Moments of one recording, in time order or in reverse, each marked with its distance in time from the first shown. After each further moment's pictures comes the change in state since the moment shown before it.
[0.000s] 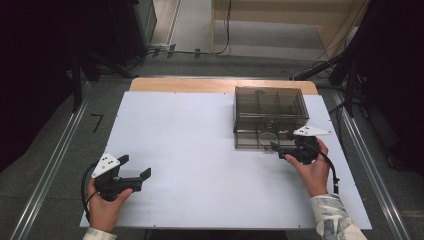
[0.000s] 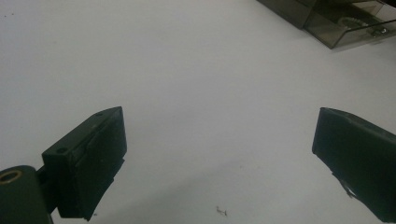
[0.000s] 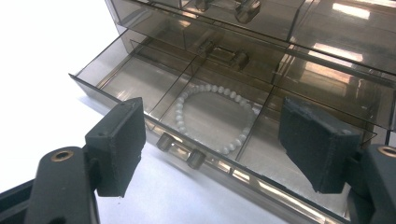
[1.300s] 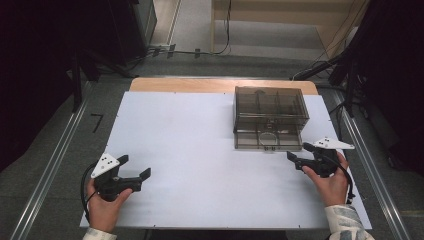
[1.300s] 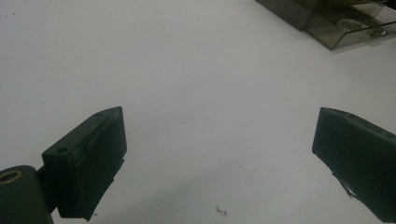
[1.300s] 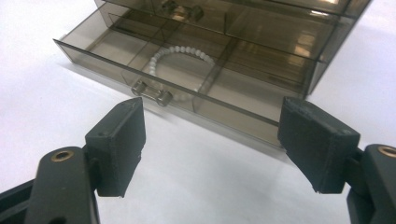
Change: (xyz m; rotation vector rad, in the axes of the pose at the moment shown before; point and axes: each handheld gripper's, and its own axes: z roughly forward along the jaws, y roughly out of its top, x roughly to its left) left arm 0.000 0.000 -0.001 -0.003 -0.001 -0.002; right arm -0.018 -0.034 -0.040 -0.003 -0.051 0.040
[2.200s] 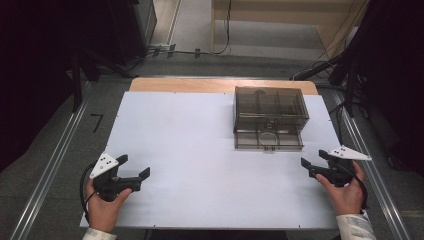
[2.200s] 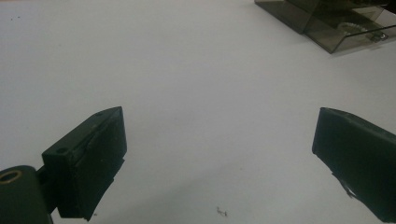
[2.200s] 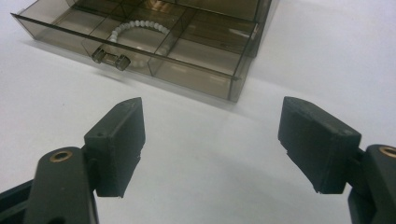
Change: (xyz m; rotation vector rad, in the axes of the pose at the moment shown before) left arm 0.000 0.001 -0.002 -0.008 0.008 -0.002; right arm -0.018 -0.025 -0.027 0.008 -0.090 0.022
